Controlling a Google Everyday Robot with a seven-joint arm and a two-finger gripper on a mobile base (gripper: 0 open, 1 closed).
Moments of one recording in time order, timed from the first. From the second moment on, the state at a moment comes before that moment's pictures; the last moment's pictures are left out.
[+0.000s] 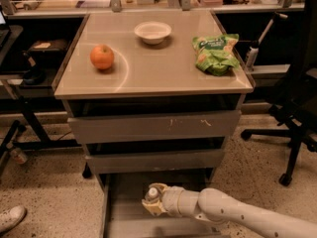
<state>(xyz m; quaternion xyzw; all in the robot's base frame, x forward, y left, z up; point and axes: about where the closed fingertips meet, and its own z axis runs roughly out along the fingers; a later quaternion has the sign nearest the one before) 0.476 0.029 0.419 -0.43 0.74 0.31 0.43</state>
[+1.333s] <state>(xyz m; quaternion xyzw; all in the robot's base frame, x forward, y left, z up) 0.460 0.040 0.492 -0.44 0.70 0.35 0.44</state>
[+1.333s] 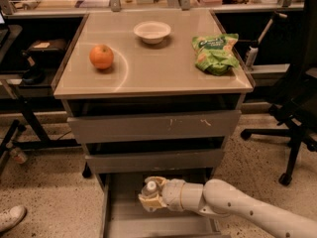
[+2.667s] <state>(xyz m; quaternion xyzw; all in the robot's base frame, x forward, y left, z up) 0.475 0.037 0.586 -0.44 0.69 0.36 0.45</state>
